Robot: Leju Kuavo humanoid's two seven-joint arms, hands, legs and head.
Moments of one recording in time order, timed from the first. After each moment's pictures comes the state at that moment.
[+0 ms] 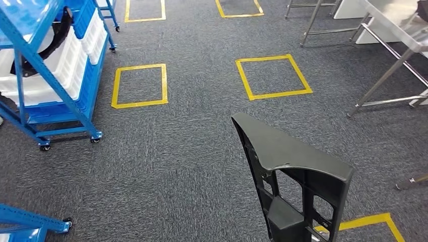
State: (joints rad) left arm -0.02 -0.37 1.51 -0.67 -1.35 -0.21 -0.45; right arm 0.70 -0.10 -0.07 -2.19 0.31 0.20 -0.54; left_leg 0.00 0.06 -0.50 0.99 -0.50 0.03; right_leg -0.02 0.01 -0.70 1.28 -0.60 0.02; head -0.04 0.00
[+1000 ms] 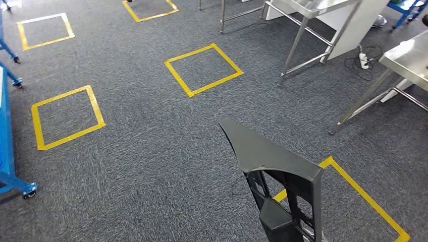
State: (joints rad) left arm -0.02 -0.37 1.52 -0.66 -1.36 -0.21 -0.44; right arm 0.70 -0.09 -0.05 -2.19 0.38 0.18 -0.52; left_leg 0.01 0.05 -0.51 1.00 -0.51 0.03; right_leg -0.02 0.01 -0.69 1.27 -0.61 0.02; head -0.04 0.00
